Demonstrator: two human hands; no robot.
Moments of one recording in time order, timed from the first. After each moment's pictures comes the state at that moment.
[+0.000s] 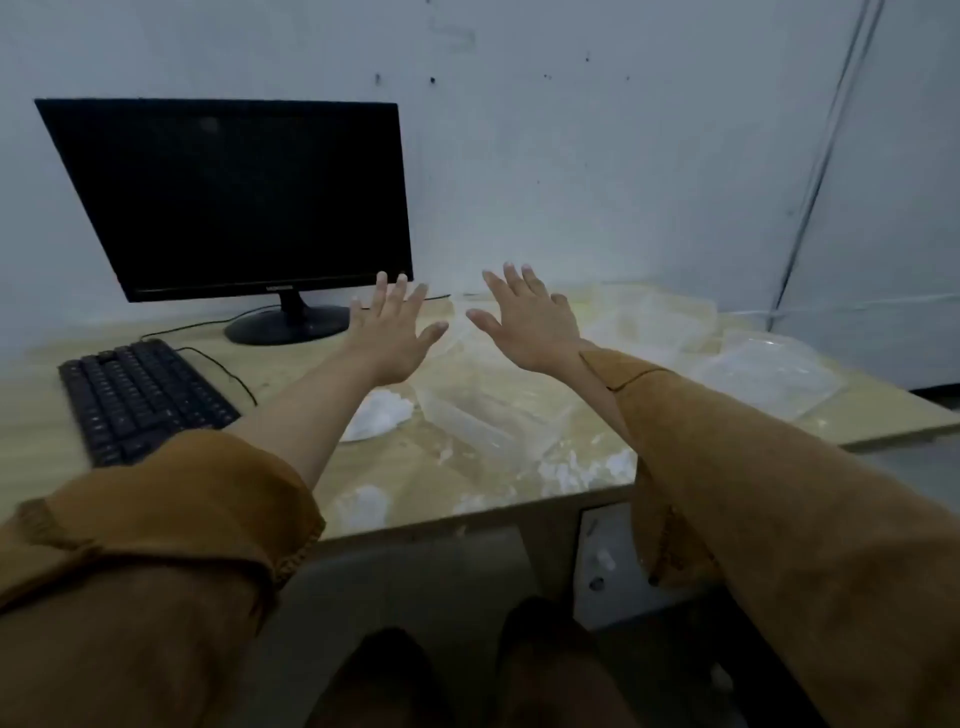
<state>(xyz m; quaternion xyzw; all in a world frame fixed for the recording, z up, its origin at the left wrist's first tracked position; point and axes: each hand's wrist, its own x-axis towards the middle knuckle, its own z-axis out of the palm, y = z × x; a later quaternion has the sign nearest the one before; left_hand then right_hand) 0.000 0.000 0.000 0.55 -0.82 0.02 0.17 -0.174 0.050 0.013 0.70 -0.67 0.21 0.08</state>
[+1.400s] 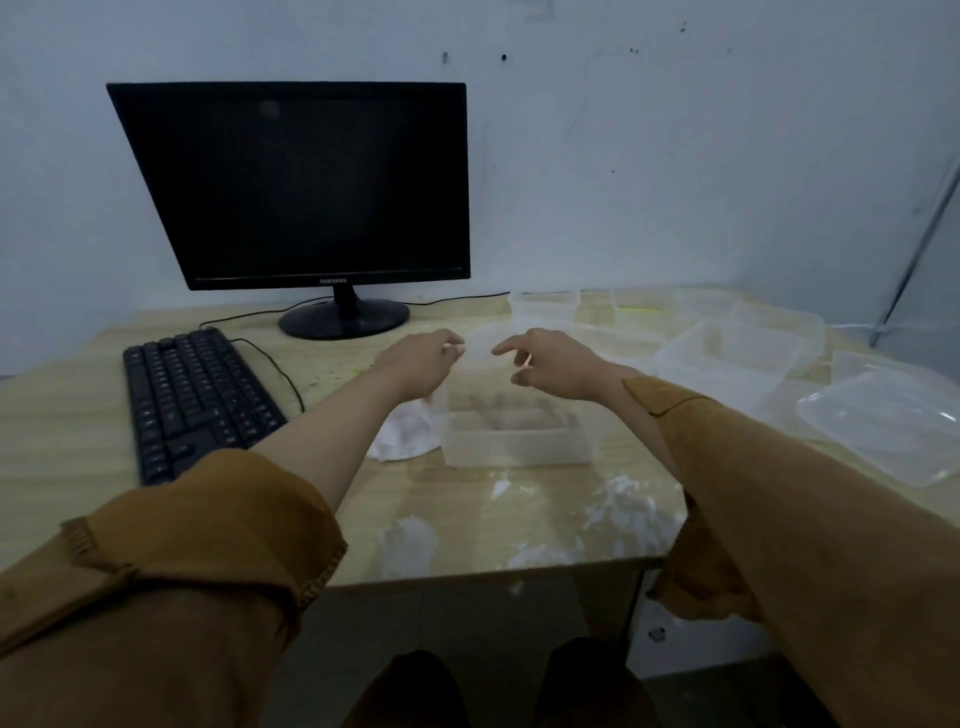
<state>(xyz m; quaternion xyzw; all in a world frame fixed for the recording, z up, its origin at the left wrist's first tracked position) 0.026 -0.034 -0.012 0.58 -0.79 -0.11 0.17 -0.164 -0.013 -0.014 0.80 -0.58 0.15 -0.07</state>
